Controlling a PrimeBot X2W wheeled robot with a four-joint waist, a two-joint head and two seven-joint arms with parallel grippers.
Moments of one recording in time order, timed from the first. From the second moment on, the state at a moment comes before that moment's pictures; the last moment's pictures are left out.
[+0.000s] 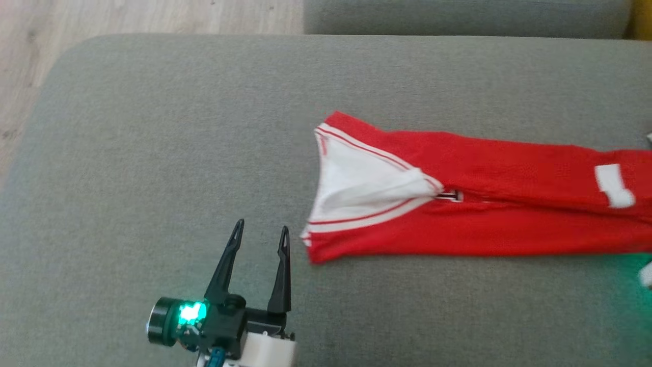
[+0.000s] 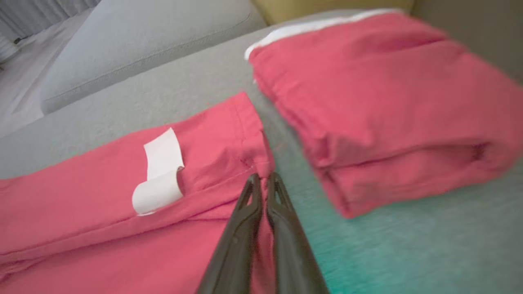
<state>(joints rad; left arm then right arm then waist) -0.06 0.14 -0.56 0.07 -0.18 0.33 -0.25 -0.25 -0.33 -0.27 0.67 0.44 0.13 0.09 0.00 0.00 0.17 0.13</state>
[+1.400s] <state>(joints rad) -0.03 0.06 -0.44 0.12 -0.13 0.21 -0.25 -0.29 -0.15 0.36 0.18 0.43 0.13 0.07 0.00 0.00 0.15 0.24</state>
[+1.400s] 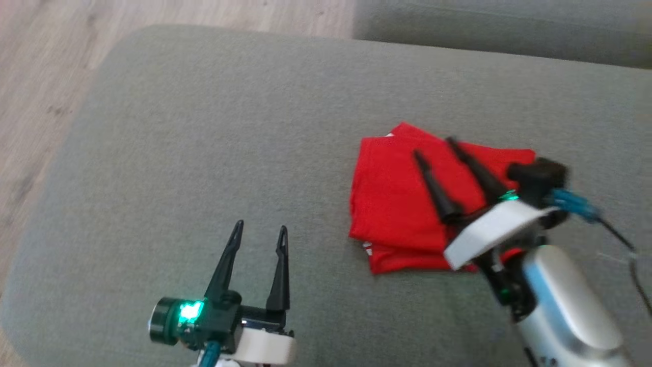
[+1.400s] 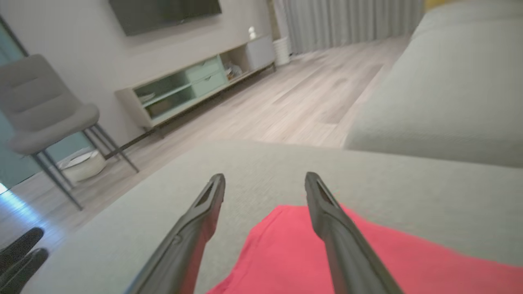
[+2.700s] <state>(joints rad) 0.26 0.06 -0.26 0.16 -0.11 0.19 -0.25 0.26 -0.11 0.10 0.18 0.18 0.13 -0.25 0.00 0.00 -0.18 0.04</state>
